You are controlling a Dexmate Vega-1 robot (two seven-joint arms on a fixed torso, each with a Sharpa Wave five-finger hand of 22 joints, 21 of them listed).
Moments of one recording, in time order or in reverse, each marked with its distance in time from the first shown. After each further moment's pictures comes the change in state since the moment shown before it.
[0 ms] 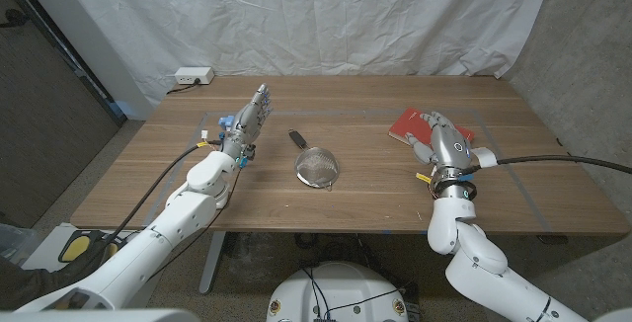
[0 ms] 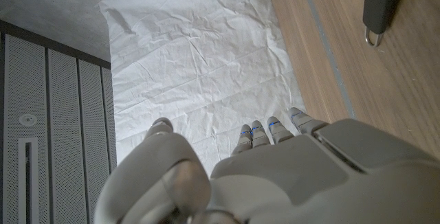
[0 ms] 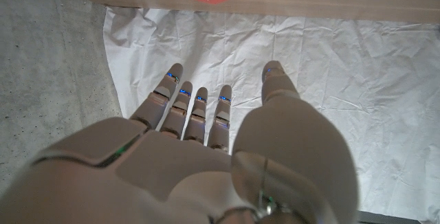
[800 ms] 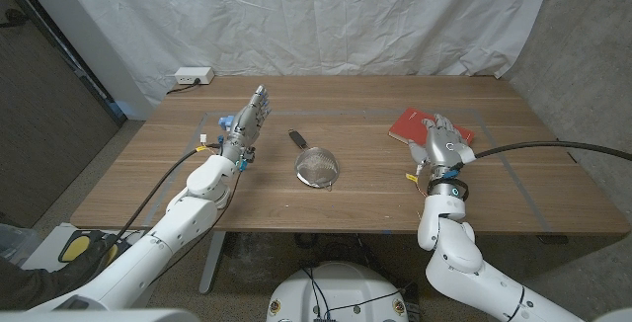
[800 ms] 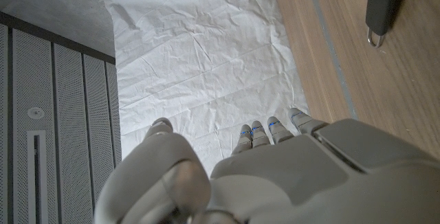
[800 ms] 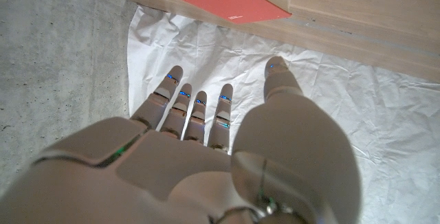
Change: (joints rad) left arm 0.026 -0.012 -0.007 -0.002 -0.001 -0.035 0.006; left_hand 0.000 0.000 -0.004 -0.001 0.000 0.004 0.004 0.000 0.000 0.000 0.000 0.000 0.000 -0.004 0.004 0.000 0.000 0.000 0.000 -0.007 0.000; right arm 0.107 0.005 -0.169 0.010 -0.170 -0.322 0.118; right_hand 0.037 -0.013 -0.013 0.026 0.019 0.015 -0.007 0.011 0.028 -0.052 -0.005 -0.014 0.003 -0.022 0.008 -0.007 0.004 -0.027 0.002 -0.016 0.004
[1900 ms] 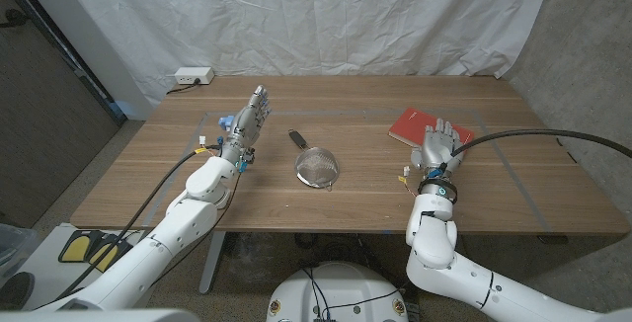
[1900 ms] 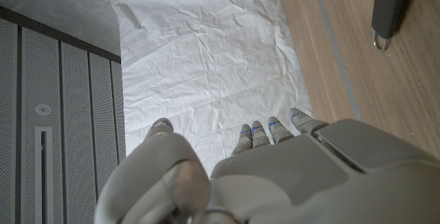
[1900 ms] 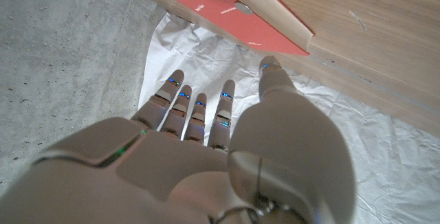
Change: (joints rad) left arm 0.010 -0.001 -0.005 -0.010 -0.008 -0.021 -0.012; left_hand -0.004 0.004 -0.005 0.005 0.000 0.003 -0.004 0.000 0.000 -0.005 0.005 0.000 0.000 0.000 0.000 0.000 0.000 -0.004 -0.004 0.000 0.000; right arm 0.174 0.022 -0.214 0.119 -0.065 -0.252 0.072; right_hand 0.045 0.029 -0.001 0.009 0.038 0.037 -0.002 0.051 0.070 -0.036 0.000 0.006 0.014 -0.022 -0.008 0.000 0.008 -0.045 -0.031 -0.013 0.009
